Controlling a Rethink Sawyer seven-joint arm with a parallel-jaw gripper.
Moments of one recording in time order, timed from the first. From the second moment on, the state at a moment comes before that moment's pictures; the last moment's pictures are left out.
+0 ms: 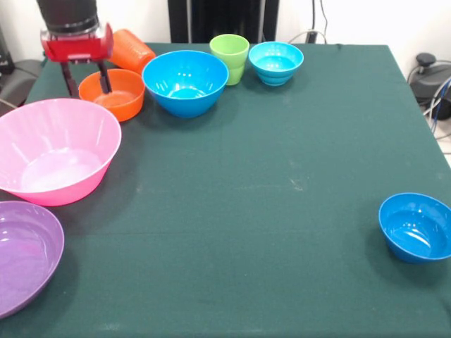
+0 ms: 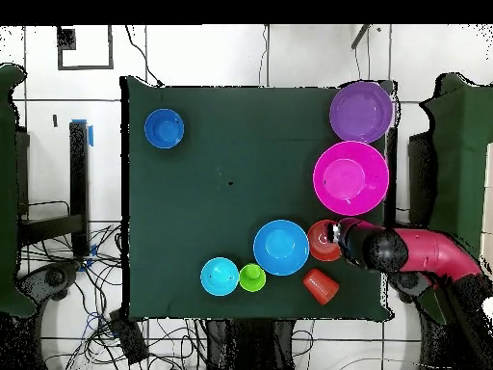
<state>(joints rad) -1.14 -0.53 0.63 1.75 -0.82 0.61 1.66</state>
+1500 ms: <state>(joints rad) -1.16 -0.37 0.61 1.64 -0.85 0.62 1.66</state>
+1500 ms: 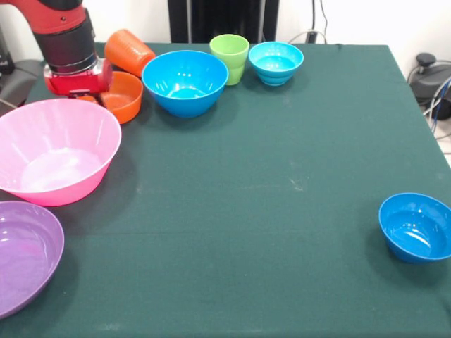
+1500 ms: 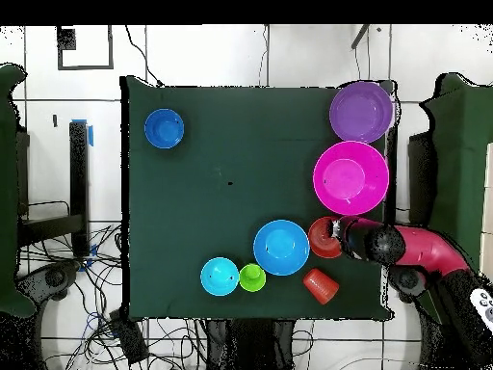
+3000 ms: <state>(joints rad) -1.14 -0.38 0.60 1.64 -0.86 0.61 1.66</state>
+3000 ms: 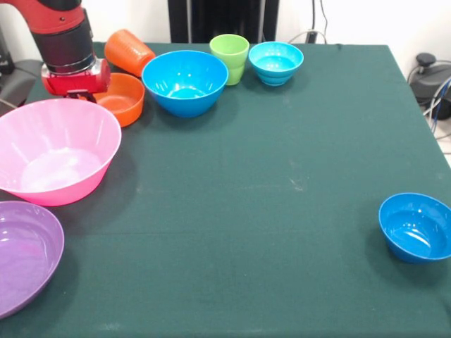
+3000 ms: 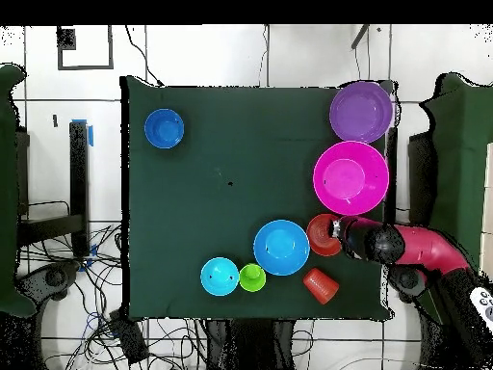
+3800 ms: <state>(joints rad) -1.01 -0.61 0.54 1.80 -0.81 0.61 1.66</state>
